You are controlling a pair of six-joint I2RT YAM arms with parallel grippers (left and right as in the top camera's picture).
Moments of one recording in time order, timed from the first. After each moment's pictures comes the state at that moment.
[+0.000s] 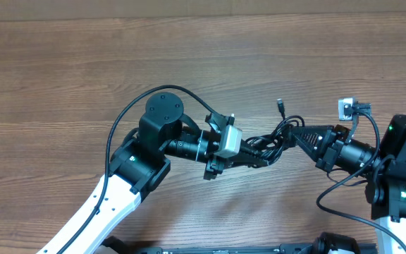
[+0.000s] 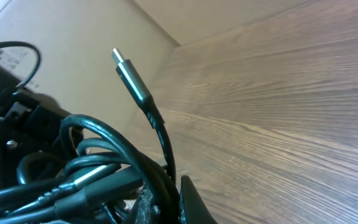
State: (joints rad) left arm -0.61 1.22 0.98 0.08 1.16 0.13; right arm -0.22 0.87 0.85 -0.63 -1.14 0.19
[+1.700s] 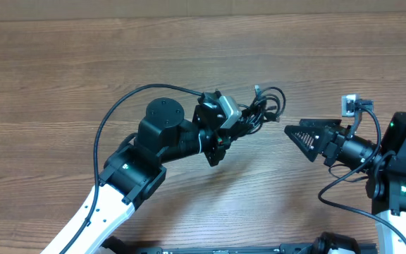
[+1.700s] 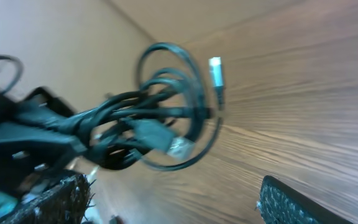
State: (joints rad) left arm -0.63 1.16 0.99 -0.13 0.57 -0.01; right arm -0.23 0.89 0.84 -0.59 -1.13 0.20
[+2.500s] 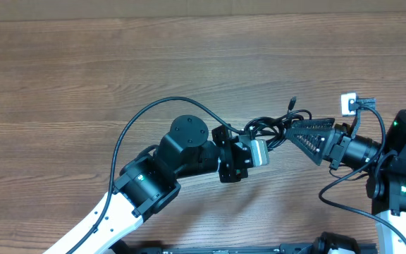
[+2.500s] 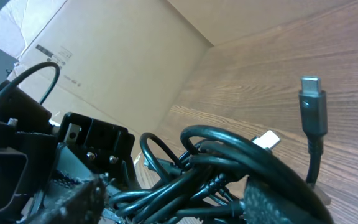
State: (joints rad) left arm -0.80 1.16 0.99 -0.14 0.51 0.40; right arm -0.23 0.89 0.84 -0.50 -1.31 0.30
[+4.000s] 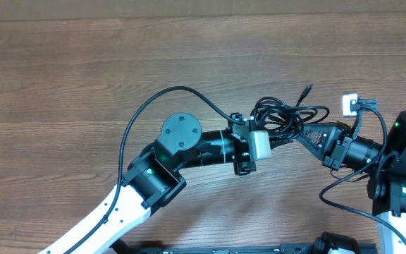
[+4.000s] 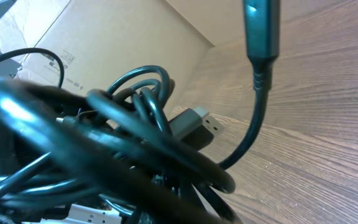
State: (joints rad) left arm -0.80 1.21 0.98 0.26 0.68 0.22; right arm -0.24 0.89 0.84 -0.51 -1.32 0.31
